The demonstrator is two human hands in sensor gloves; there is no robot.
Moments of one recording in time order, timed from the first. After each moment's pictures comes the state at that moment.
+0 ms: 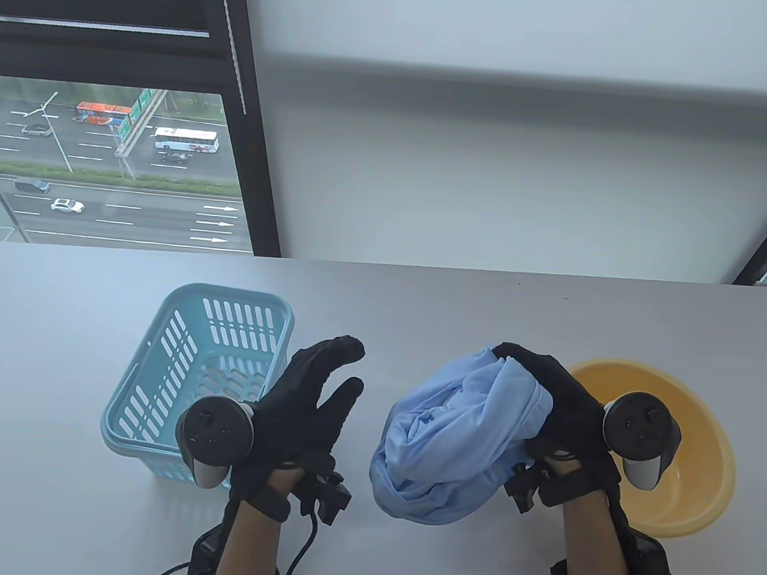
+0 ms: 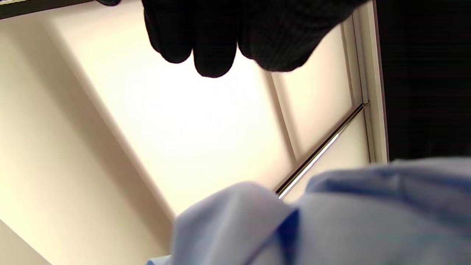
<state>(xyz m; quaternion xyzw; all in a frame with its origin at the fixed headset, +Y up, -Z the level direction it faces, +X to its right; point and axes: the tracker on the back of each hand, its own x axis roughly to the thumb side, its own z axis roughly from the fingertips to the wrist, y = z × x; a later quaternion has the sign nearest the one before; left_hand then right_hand) -0.158 -0.582 -0.307 0.21 -0.24 0.53 0.79 0.212 -0.592 -0.339 0.18 -0.19 0.83 0.49</state>
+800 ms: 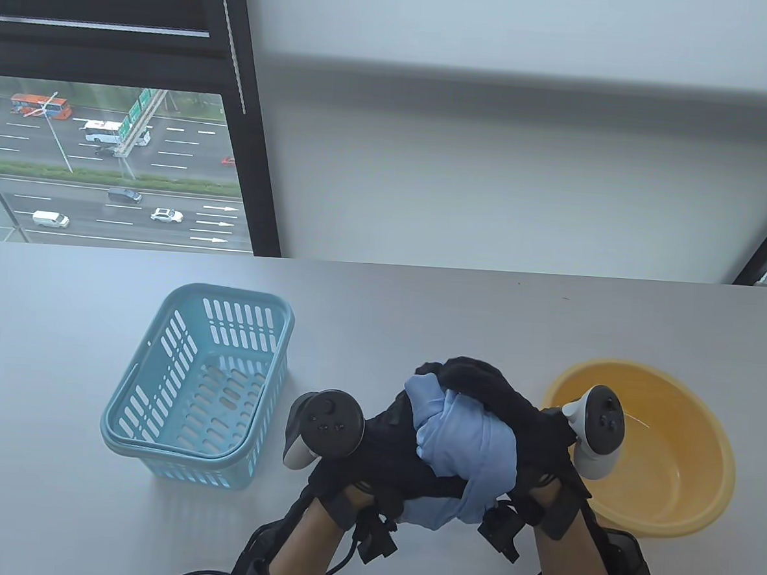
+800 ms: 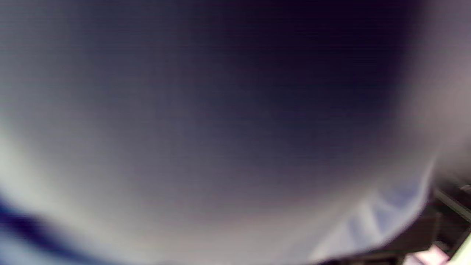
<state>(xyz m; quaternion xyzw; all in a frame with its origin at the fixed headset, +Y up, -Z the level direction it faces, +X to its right) -0.056 -0.629 -0.329 -0.04 -0.43 0.52 0.74 0.151 -0.588 -0.319 0.35 -0.02 0.68 0.65</state>
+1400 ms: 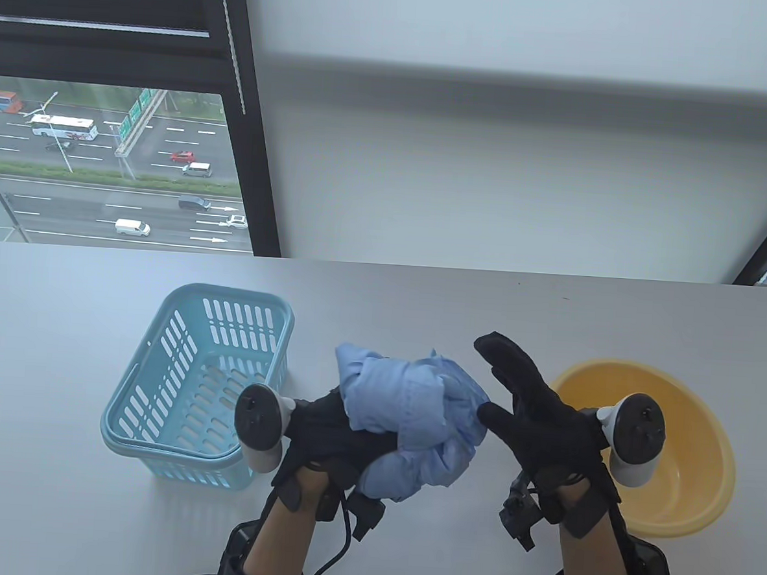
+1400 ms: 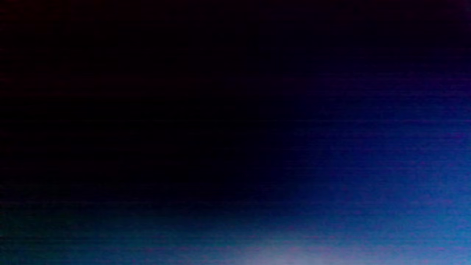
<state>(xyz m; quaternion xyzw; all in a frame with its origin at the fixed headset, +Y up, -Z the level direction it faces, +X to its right) -0.127 -0.610 -0.332 0.12 -0.34 0.68 0.64 0.192 -0.588 -0.329 0.32 -0.05 0.66 0.67</state>
